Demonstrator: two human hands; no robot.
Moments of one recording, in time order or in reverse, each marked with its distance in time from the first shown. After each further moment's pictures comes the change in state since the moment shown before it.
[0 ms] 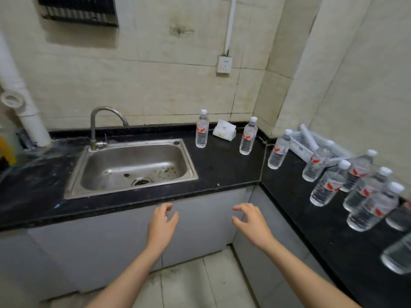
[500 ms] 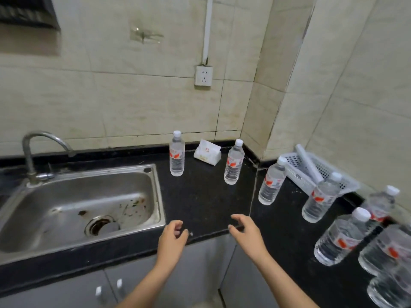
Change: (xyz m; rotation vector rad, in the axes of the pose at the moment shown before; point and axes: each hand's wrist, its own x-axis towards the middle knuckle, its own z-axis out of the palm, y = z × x) left_hand 0.149 0.052 0.180 -0.084 -0.087 -0.070; right_hand 0.195 0.100 -0.043 0.260 0.130 0.096
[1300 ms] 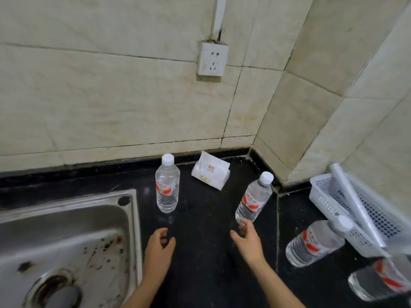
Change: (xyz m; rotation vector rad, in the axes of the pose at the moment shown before) left_hand 0.266 -0.025 0.051 -0.053 0.028 -0.169; right_hand 0.275 0.030 0.066 0.112 0.031 0.311
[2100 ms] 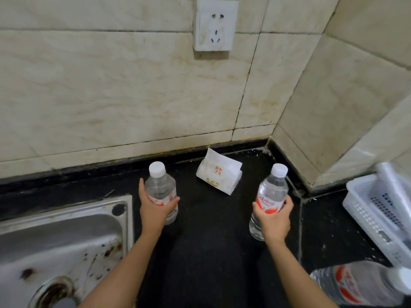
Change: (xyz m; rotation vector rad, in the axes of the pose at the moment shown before) left_hand 0.151 0.039 0.032 -0.121 0.221 0.096; right_hand 0.137 -0.006 -0.008 0.192 0.416 0.052
